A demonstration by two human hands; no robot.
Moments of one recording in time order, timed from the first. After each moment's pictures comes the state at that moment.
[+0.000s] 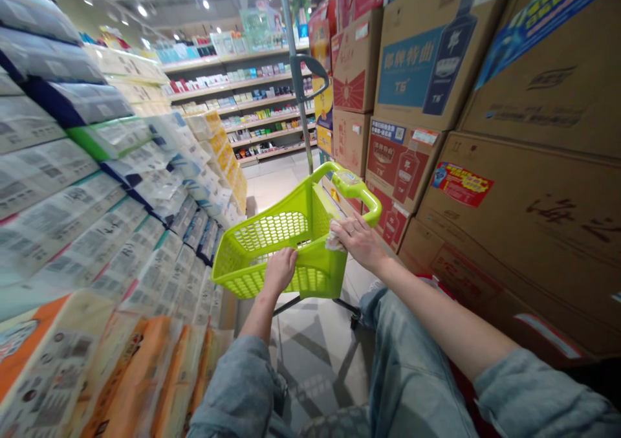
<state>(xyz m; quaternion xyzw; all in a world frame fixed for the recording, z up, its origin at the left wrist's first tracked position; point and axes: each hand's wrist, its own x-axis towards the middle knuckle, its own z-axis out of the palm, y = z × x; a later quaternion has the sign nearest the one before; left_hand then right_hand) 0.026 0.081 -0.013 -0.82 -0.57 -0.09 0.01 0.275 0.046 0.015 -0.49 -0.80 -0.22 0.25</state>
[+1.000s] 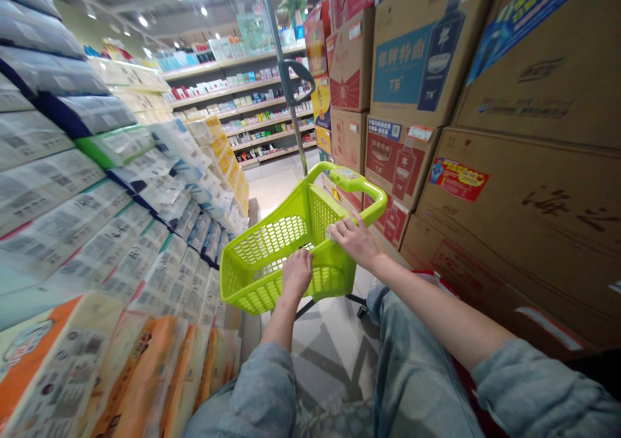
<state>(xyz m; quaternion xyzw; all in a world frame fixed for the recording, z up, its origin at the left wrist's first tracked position) 0.069 0.054 -0.017 -0.80 -0.59 -0.10 0.01 0.268 0.045 0.015 -0.51 -0.79 -0.27 0.20</state>
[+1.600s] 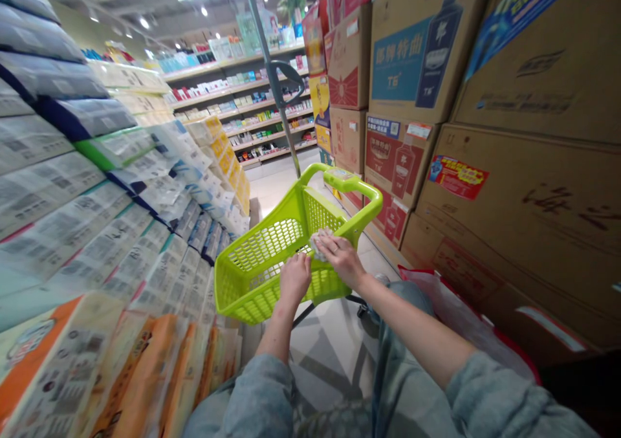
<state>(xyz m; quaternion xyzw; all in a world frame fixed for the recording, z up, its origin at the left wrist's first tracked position) 0.070 0.040 -0.016 -0.79 -0.60 -0.10 0.02 0.234 0.039 -0.042 -0.47 -0.78 -0.18 0.38</state>
